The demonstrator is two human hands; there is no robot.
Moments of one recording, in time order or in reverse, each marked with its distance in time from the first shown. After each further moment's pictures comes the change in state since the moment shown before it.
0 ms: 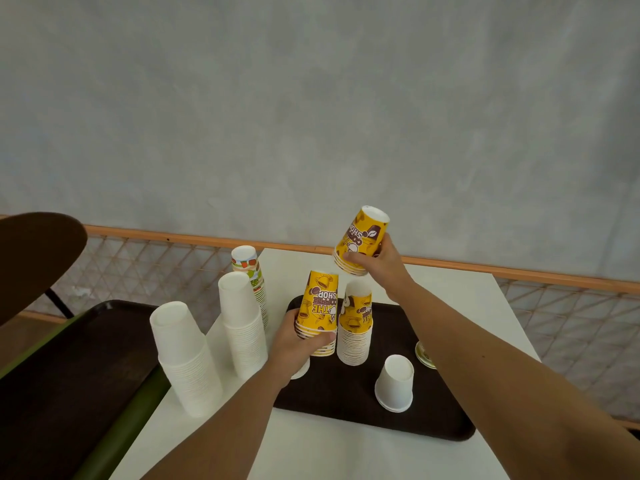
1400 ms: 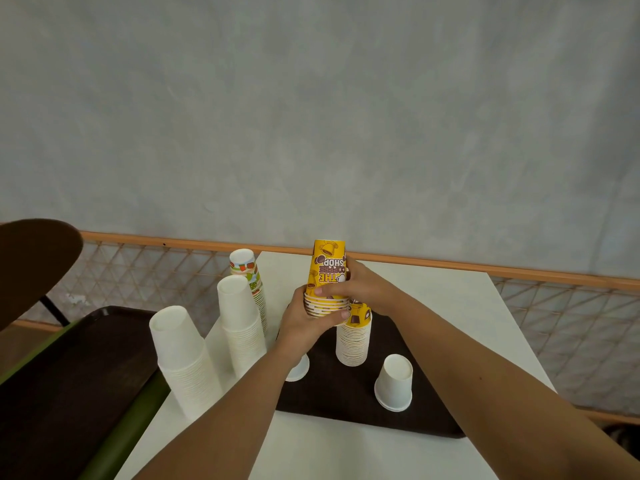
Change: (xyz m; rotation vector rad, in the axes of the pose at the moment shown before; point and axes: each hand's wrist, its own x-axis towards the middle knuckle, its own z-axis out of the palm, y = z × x) left_hand 0.002 0.042 0.003 -0.051 0.009 0.098; right_hand -0.026 -0.009 0.024 -0.229 -0.436 0.064
